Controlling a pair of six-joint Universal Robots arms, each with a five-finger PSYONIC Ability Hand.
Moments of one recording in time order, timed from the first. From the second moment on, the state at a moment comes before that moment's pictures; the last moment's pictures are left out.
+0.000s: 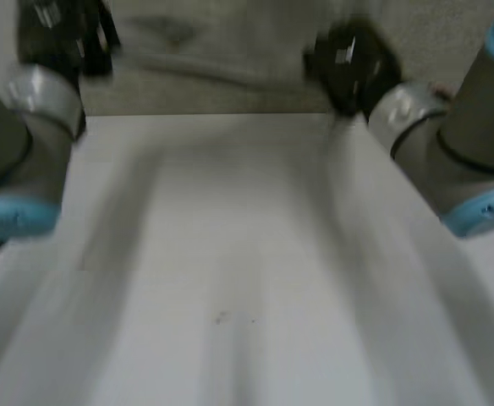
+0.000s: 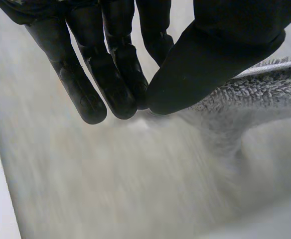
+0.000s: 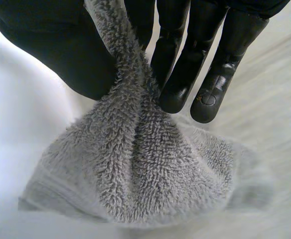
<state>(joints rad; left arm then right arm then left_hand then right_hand) 4.32 -1.84 -1.33 3.44 -1.68 3.18 2.04 -1.11 1.05 0.00 1.36 2.45 1.20 1.22 1.22 1.22 1.04 0.95 1.18 1.19 1.20 0.98</state>
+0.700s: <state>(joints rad) 4.23 -1.88 -1.84 3.41 -1.60 3.37 2.03 -1.07 1.37 0.23 1.34 2.72 0.43 0.43 0.43 0.42 0.25 0.95 1.18 1.19 1.20 0.98</state>
